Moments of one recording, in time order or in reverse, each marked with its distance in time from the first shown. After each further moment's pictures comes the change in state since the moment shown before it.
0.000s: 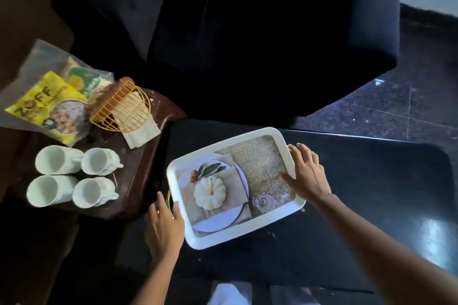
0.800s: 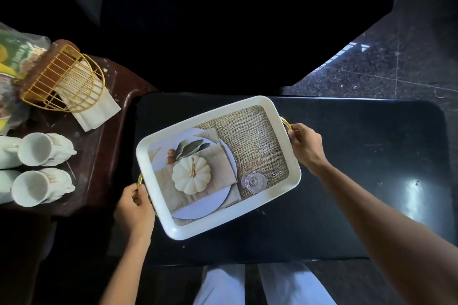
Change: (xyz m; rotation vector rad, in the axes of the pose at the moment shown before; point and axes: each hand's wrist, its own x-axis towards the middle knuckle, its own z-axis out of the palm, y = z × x) left_hand 0.029 -0.020 0.031 -0.416 0.140 -0.097; right_hand 0.022 0.040 0.033 0.538 0.191 0.305
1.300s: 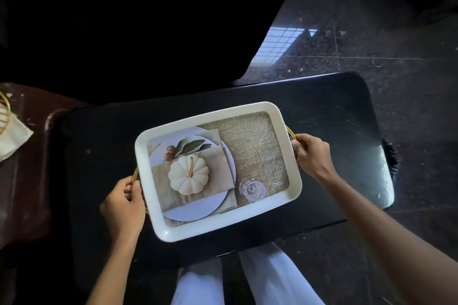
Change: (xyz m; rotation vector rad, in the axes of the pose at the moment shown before) left_hand -0.069 0.058 0.064 0.108 -0.135 0.306; right_hand -0.056 0.131 -0.113 -0.005 0.109 0.073
